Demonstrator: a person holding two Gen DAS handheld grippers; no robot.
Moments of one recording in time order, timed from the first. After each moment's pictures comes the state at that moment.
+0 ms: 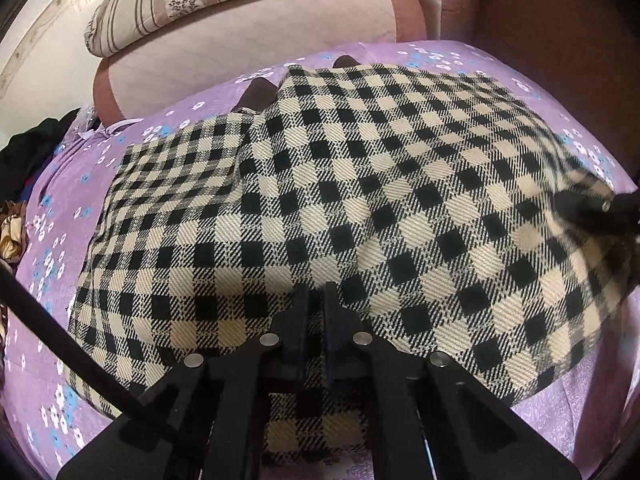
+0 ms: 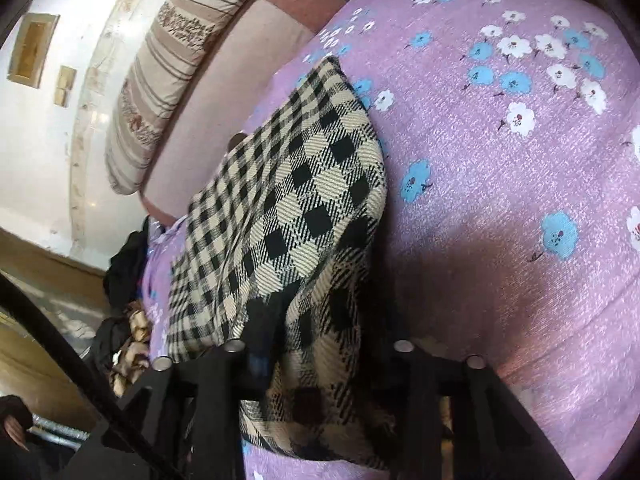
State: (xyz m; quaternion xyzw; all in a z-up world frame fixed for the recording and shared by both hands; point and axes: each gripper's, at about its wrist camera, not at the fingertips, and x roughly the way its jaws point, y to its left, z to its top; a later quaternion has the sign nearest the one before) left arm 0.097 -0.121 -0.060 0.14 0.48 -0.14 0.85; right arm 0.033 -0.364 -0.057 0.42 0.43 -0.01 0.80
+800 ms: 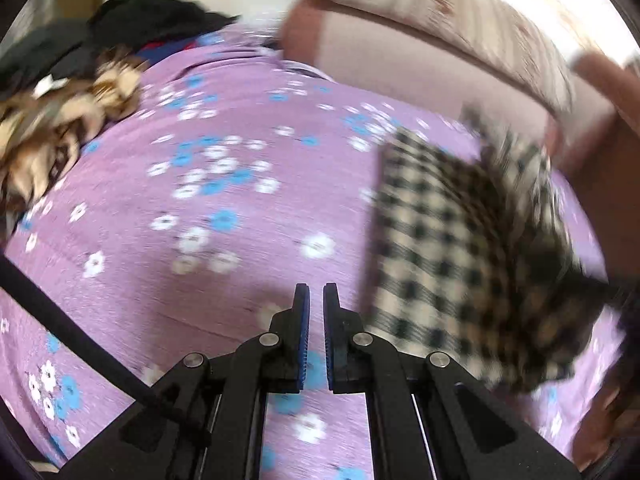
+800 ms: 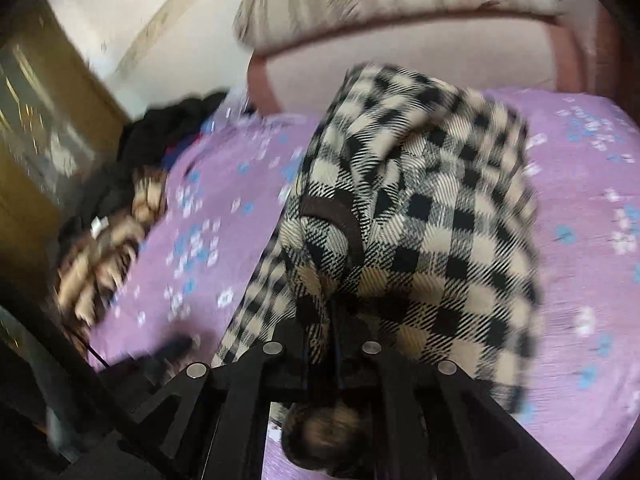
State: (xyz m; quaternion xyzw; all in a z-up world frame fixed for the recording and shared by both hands) left arm 0.108 0.174 -0.019 -0.09 0.49 -0.02 0.87; right arm 0.135 -0.076 0.006 0.15 0.48 0.14 0.85
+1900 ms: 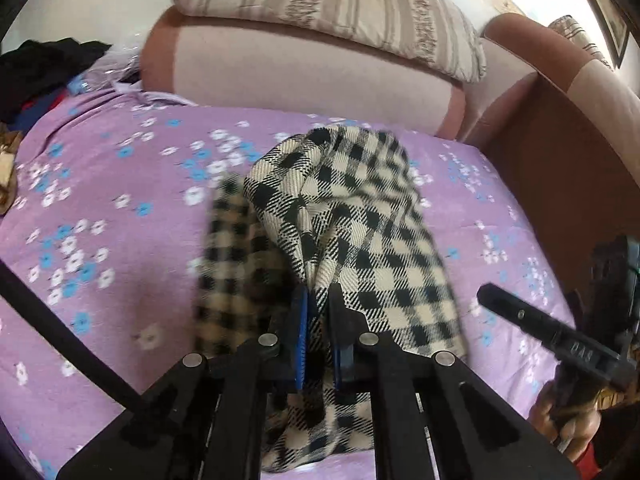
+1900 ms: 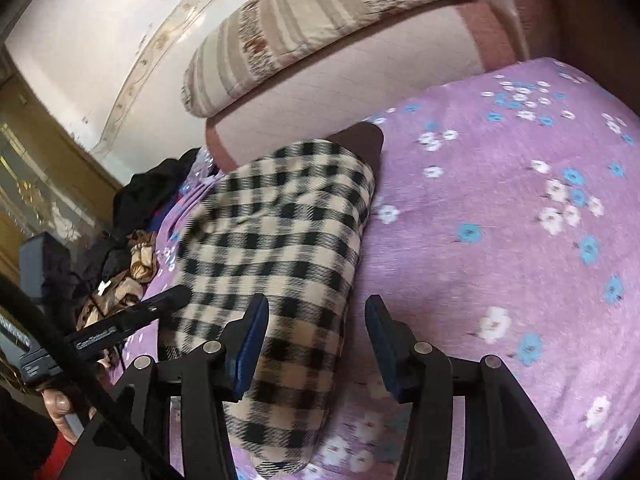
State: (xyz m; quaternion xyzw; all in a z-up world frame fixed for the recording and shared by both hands) left arm 0.175 0.052 0.029 -0.05 0.50 -0.19 0.84; right arm 0.108 -0.207 0.005 0.25 0.43 0.10 0.86
